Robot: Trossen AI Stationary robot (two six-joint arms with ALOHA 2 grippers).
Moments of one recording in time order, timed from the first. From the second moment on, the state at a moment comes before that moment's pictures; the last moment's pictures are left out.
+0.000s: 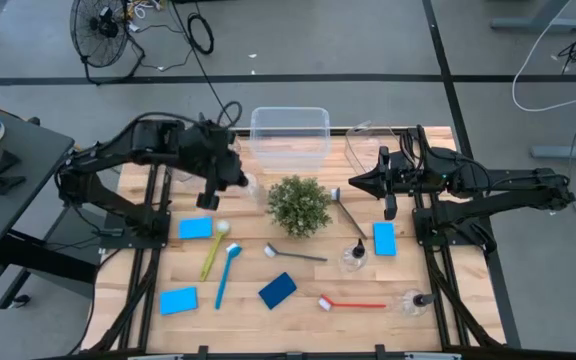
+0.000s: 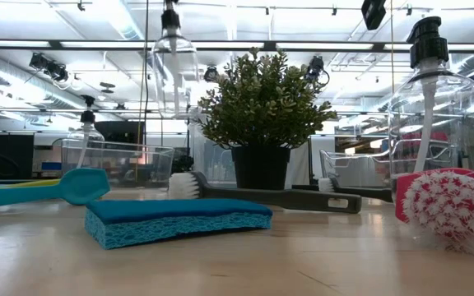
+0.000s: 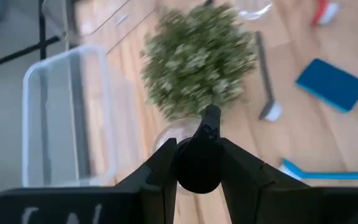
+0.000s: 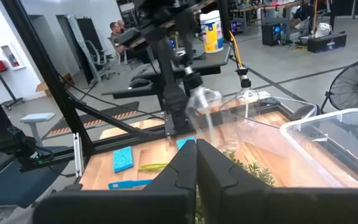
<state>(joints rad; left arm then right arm) 0.11 1.41 1.78 -1.27 -0.06 0.41 -0.02 0.77 0.77 -0.09 0.01 0.22</state>
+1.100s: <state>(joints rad) 0.71 1.41 1.76 -1.21 -0.18 0.14 -0.02 0.77 0.77 -0.09 0.01 0.20</state>
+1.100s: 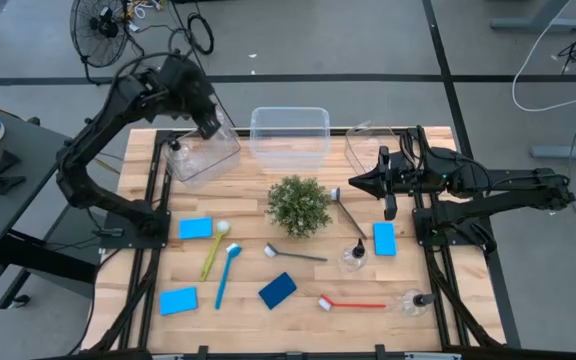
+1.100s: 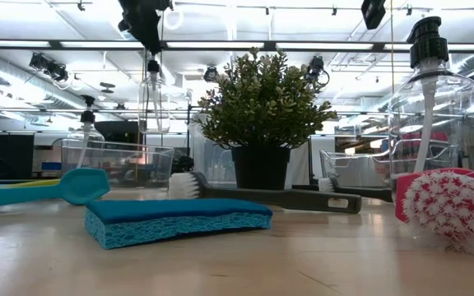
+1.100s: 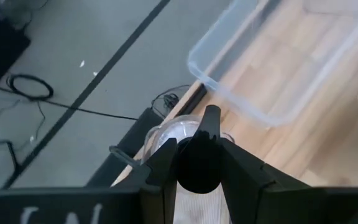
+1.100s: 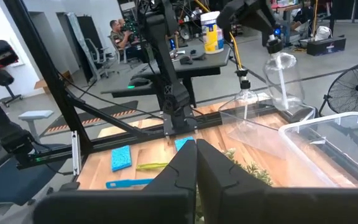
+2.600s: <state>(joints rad) 0.93 1.42 1.33 -0.84 -0.05 0.06 -0.02 0.77 0.77 -0.09 0.01 0.20</state>
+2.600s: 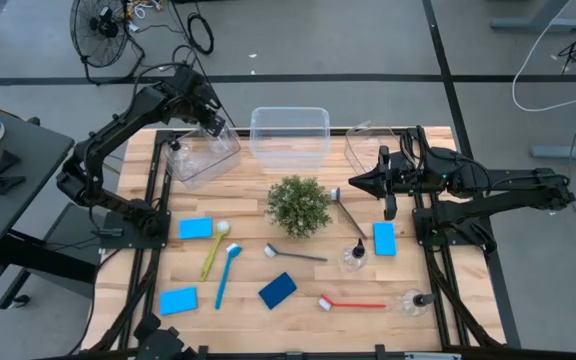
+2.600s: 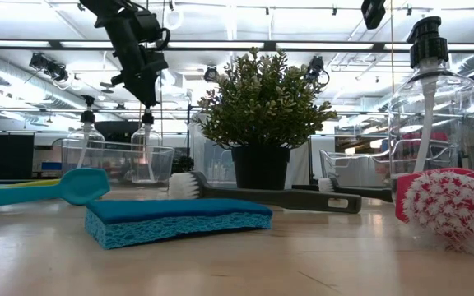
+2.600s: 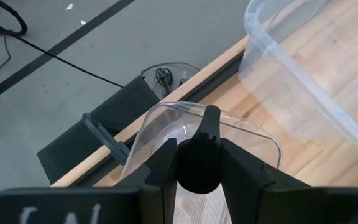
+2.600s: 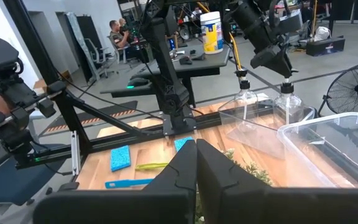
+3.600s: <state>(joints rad) 0.93 1.42 1.33 -0.84 -0.08 0.01 -0.02 0.77 0.77 -0.09 0.01 0.20</state>
